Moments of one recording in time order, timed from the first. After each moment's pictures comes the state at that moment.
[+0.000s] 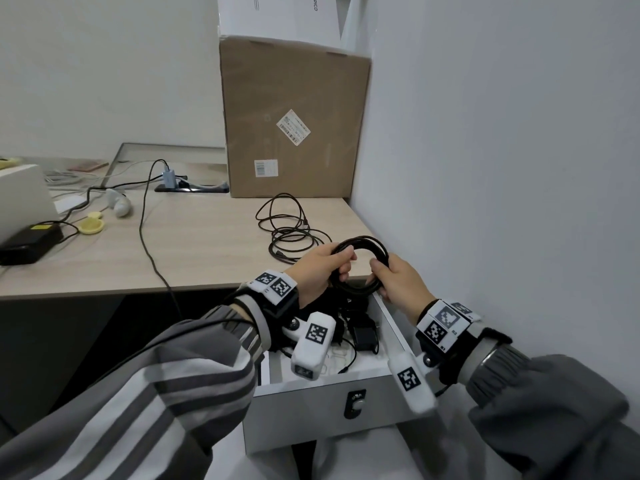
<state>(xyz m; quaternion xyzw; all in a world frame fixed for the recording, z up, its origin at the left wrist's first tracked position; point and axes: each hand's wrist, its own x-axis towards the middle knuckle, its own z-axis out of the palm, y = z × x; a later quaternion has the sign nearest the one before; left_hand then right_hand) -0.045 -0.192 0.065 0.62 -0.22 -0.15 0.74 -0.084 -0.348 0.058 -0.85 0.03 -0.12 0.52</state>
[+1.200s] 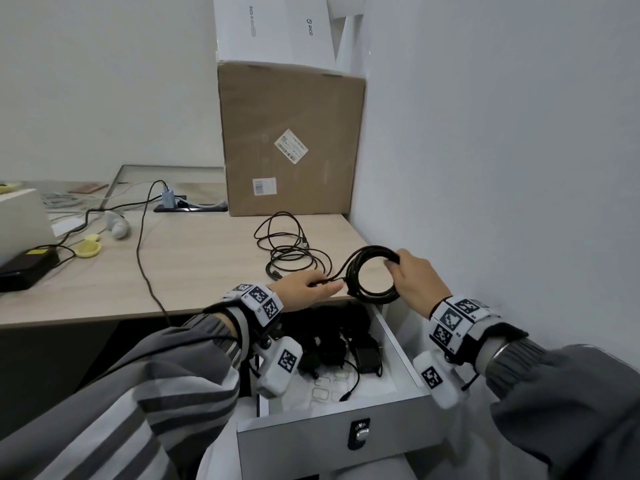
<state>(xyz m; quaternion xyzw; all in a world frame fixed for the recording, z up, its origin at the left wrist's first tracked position) -0.006 -0.154 0.061 0.91 -0.28 -0.04 0.30 -0.065 -0.376 0.089 -0.95 0.00 -0.17 0.25</state>
